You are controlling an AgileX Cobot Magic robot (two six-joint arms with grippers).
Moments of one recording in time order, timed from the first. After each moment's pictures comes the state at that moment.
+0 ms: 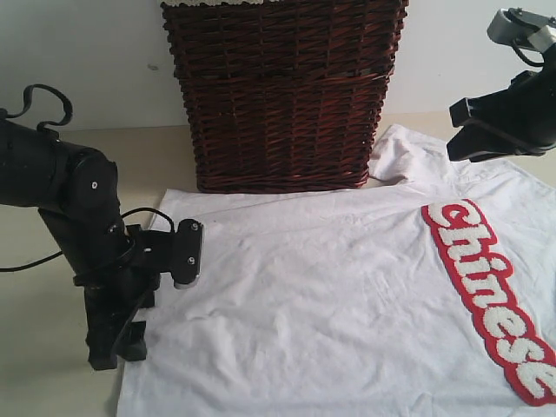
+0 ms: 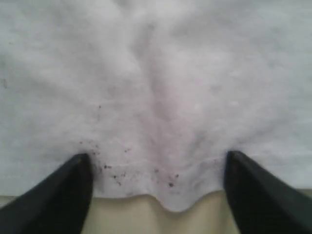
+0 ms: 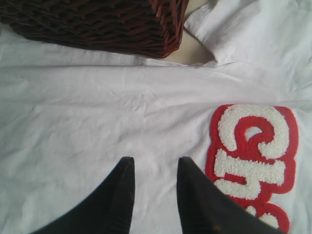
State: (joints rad) left arm -0.49 1.92 -1.02 -0.08 0.70 1.10; right arm -0.16 1.61 -1.10 0.65 0.73 -0.60
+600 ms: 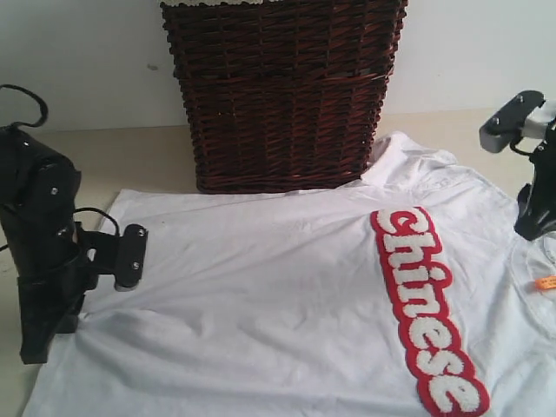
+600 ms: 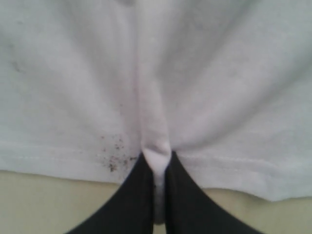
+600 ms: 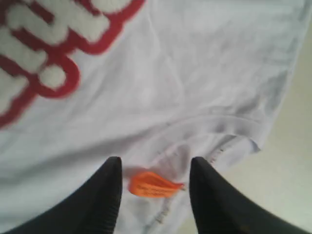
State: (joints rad) left arm -0.38 1.92 -0.98 0.22 0.78 0.92; right arm -0.16 1.72 -1.10 0.00 0.80 -0.71
